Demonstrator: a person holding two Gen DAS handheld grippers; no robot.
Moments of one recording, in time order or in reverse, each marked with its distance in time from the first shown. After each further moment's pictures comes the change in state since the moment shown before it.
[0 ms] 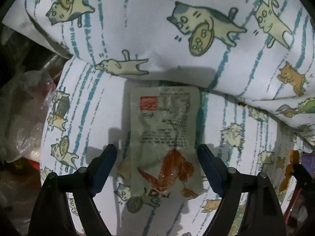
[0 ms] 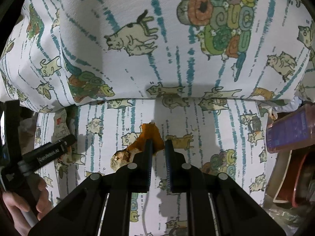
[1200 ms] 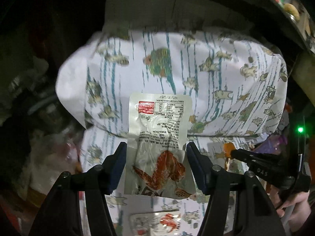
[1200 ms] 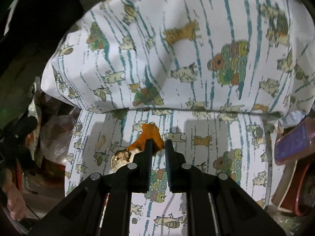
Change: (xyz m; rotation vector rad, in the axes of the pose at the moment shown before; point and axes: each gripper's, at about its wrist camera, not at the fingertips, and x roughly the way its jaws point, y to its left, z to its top) left arm -0.215 0.046 -0.061 0.254 -0.484 -0.187; right arm -0.088 0.029 -0.035 -0.086 -0.177 0.172
